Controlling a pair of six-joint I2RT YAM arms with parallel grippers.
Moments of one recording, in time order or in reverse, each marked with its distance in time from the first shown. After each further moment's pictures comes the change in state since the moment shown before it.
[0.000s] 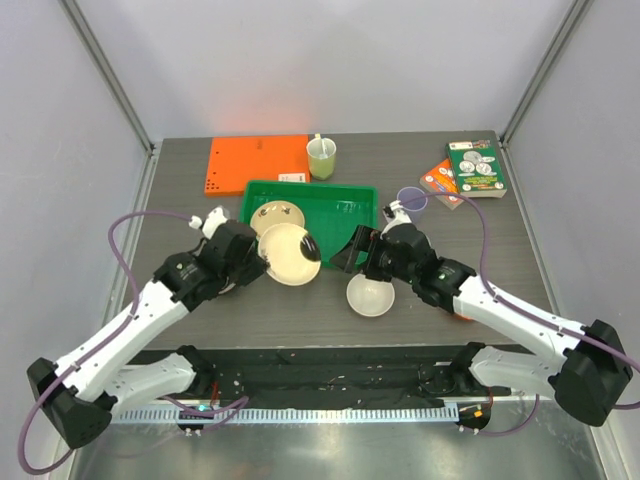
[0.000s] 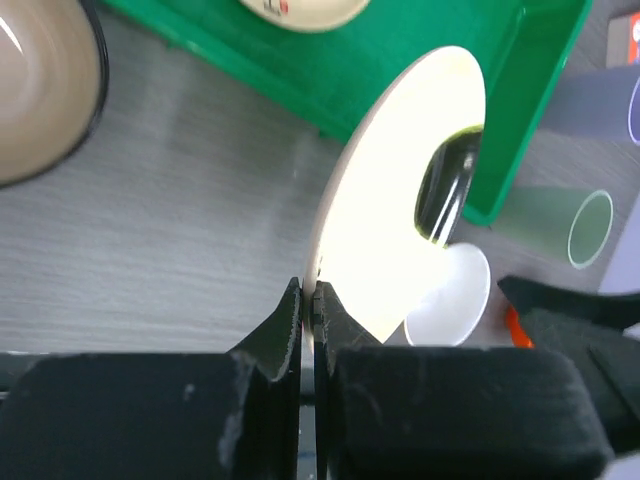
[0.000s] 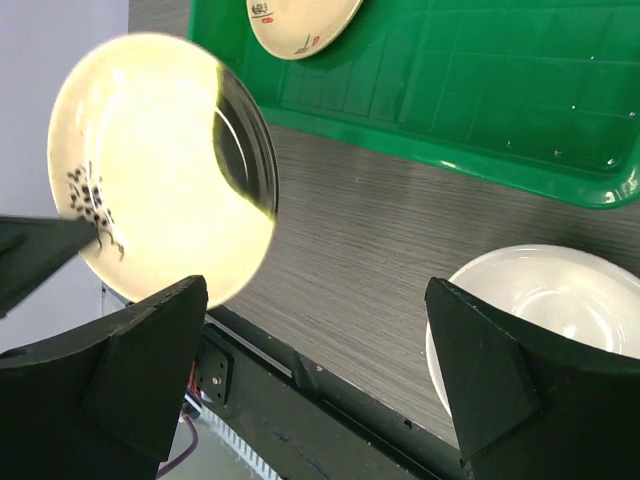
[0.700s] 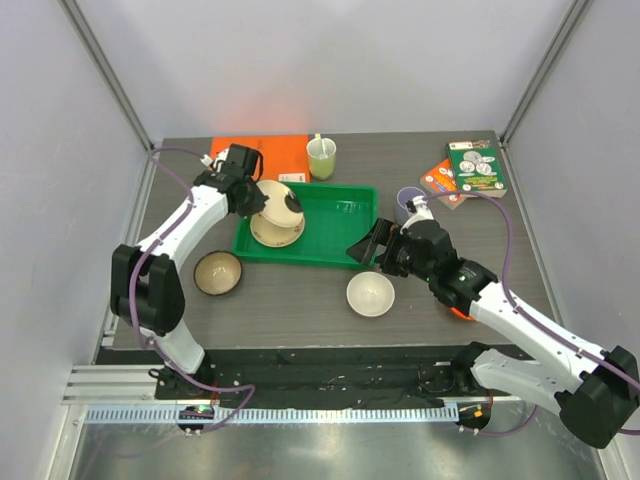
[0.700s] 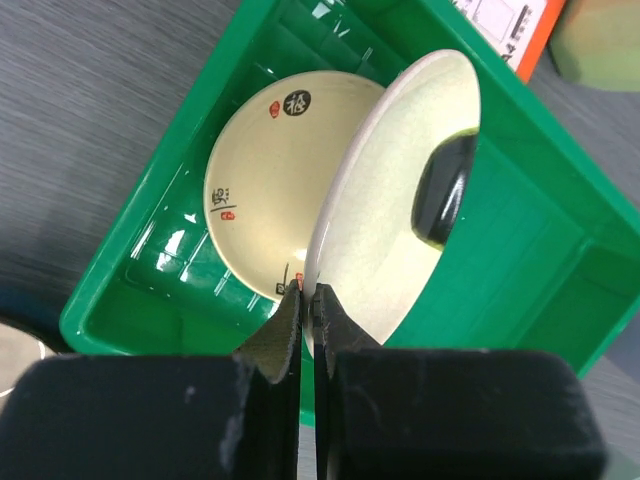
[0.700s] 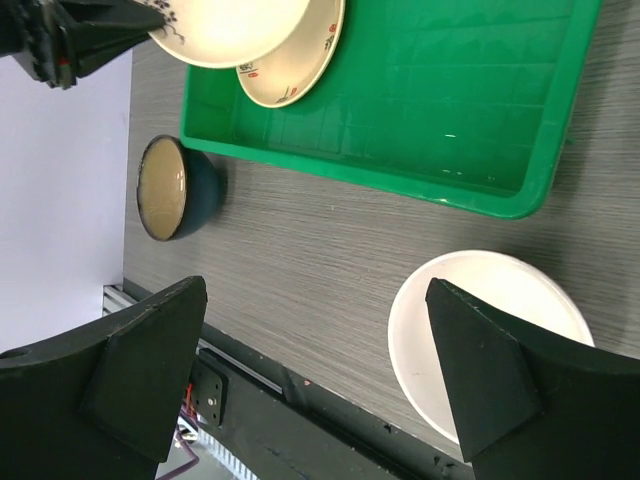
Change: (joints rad) left arm 0.391 0.732 0.491 0.132 0.082 0.293; right arm -0.100 -0.122 0.000 -0.082 -0.001 -0.034
